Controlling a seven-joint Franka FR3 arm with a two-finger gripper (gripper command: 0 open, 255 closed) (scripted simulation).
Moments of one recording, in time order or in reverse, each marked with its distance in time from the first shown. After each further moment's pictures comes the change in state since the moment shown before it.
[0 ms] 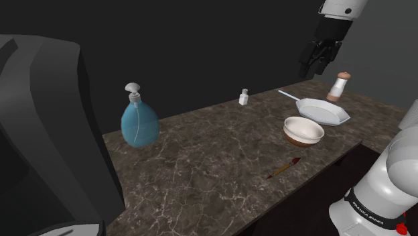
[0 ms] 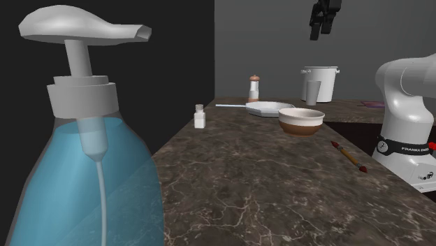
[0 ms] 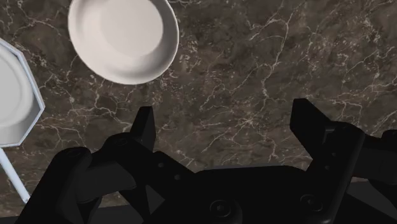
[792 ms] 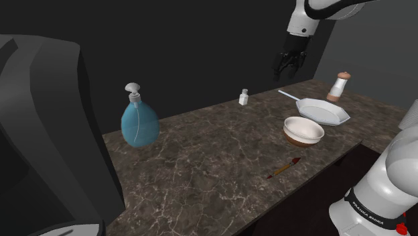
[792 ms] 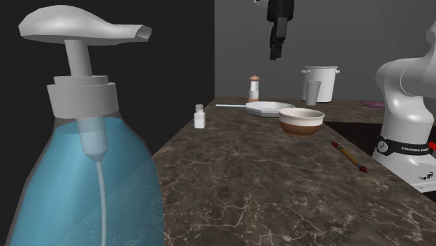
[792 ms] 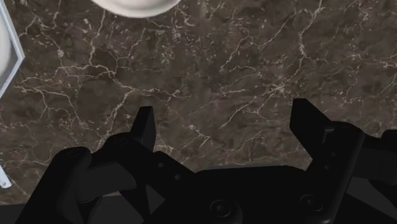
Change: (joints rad) arm -0.016 0.349 -0.086 0.104 -0.031 0.222 -0.099
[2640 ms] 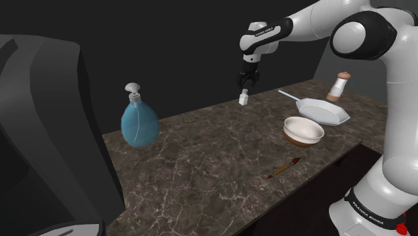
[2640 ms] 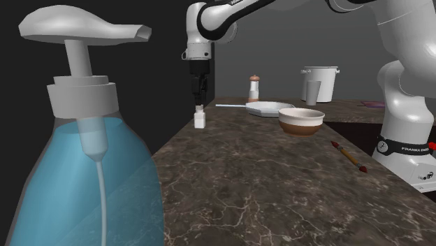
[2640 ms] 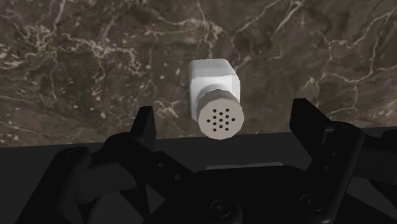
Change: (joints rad) arm -0.080 0.954 -0.077 0.739 0.131 0.150 -0.214
